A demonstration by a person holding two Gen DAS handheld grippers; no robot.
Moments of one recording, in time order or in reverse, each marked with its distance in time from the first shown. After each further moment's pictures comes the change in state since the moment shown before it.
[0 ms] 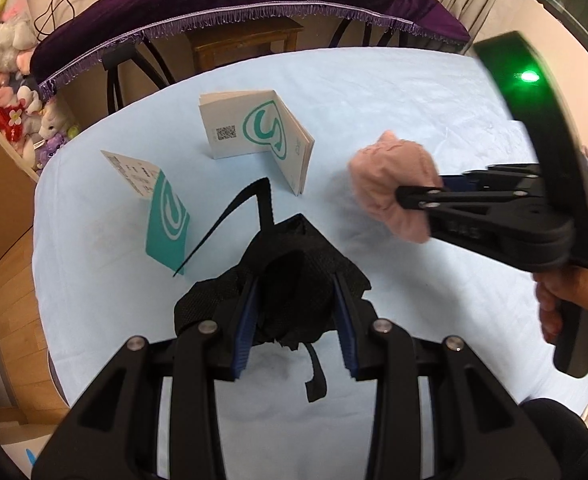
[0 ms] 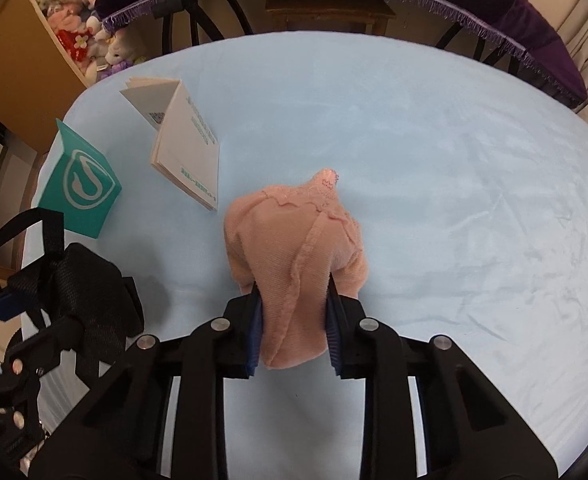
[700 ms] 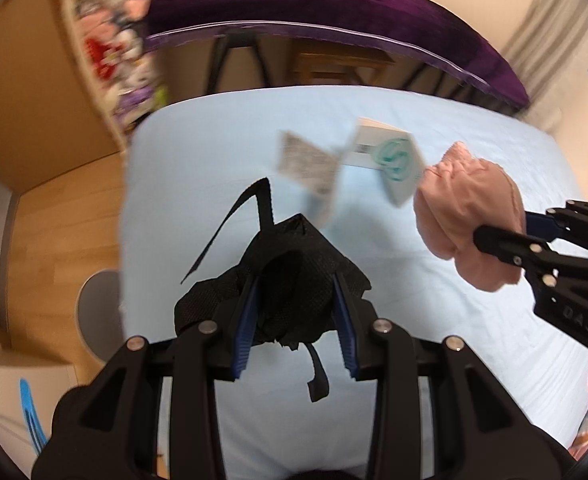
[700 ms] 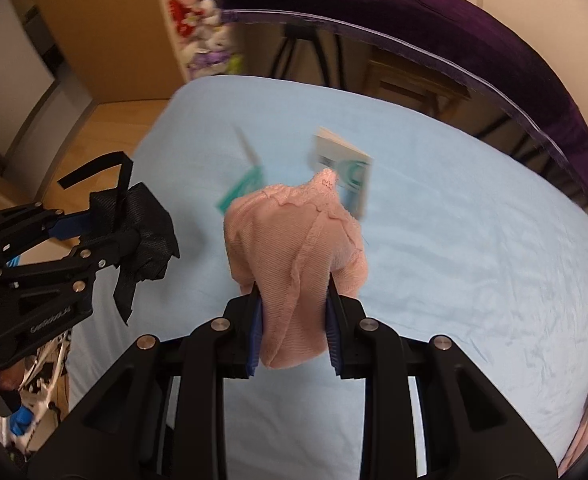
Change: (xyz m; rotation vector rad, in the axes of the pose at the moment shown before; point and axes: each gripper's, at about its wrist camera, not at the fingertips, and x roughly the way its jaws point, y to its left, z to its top) left arm -0.083 0.112 -0.039 -0.283 -0.038 0.106; right arm -0.096 0.149 0.012 -0.321 -0.029 0.078
